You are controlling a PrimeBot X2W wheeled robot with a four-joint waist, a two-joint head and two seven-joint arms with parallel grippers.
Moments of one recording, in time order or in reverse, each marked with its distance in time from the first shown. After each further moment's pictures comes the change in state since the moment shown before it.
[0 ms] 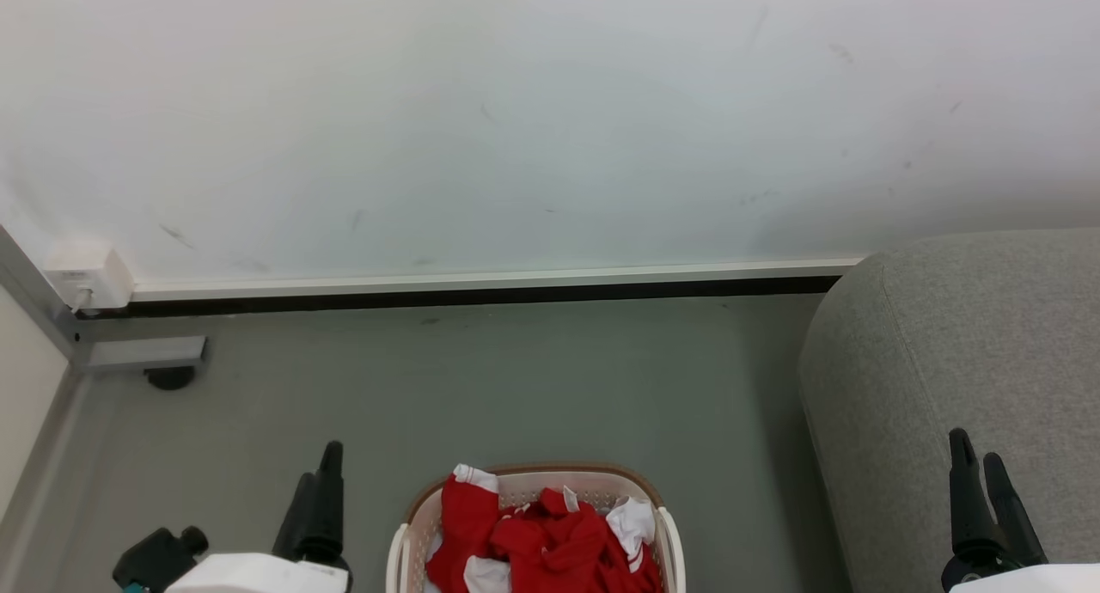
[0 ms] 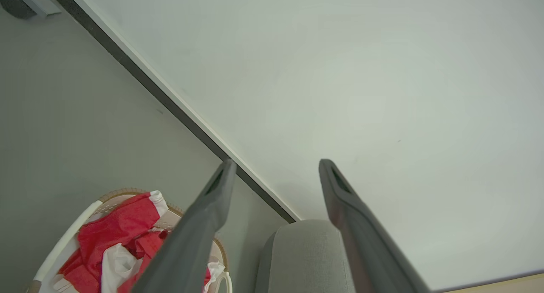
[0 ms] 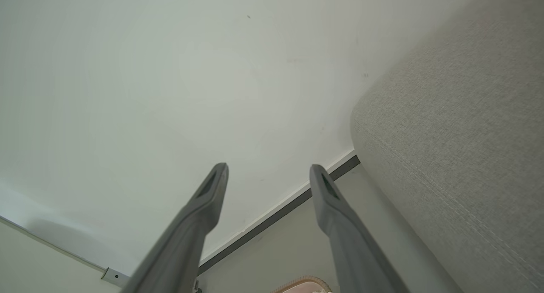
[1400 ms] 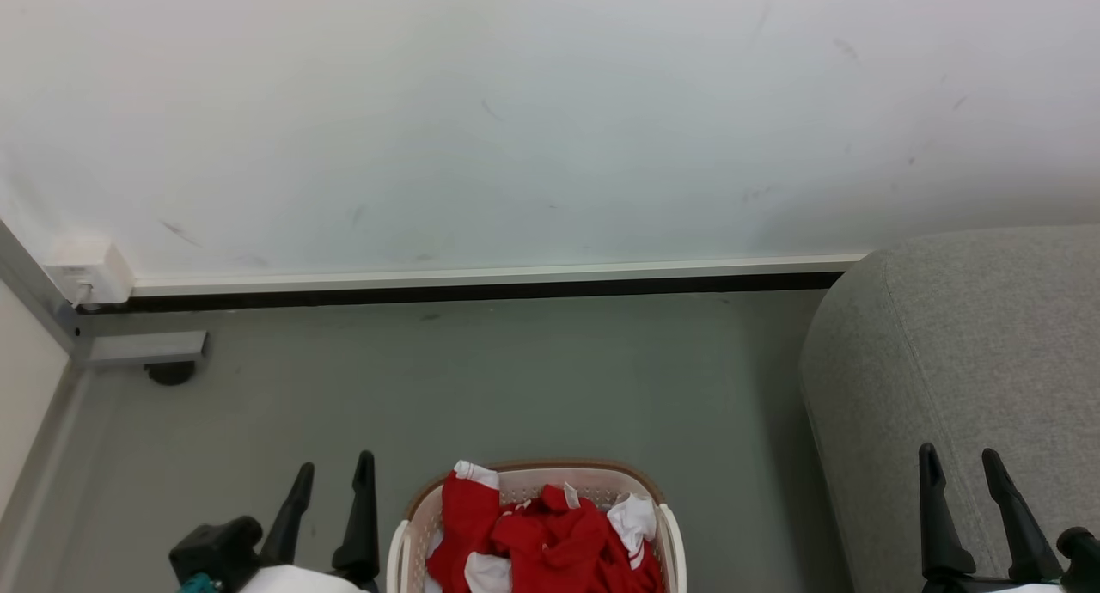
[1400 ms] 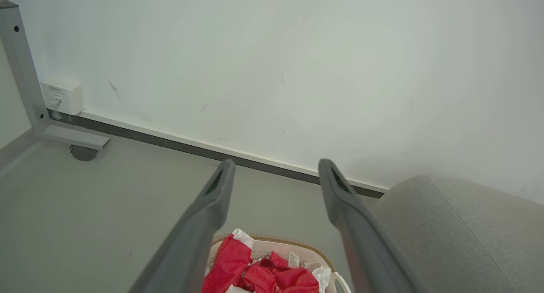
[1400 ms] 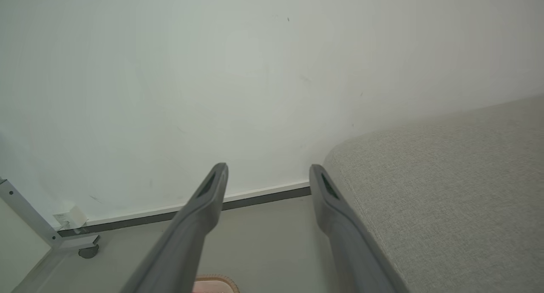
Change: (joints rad) left arm 0.028 0.012 -0.058 -0.026 0.601 0.040 -0.117; right arm 0.024 -0.003 0.014 0.005 -0.520 0.000 -0.120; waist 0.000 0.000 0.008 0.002
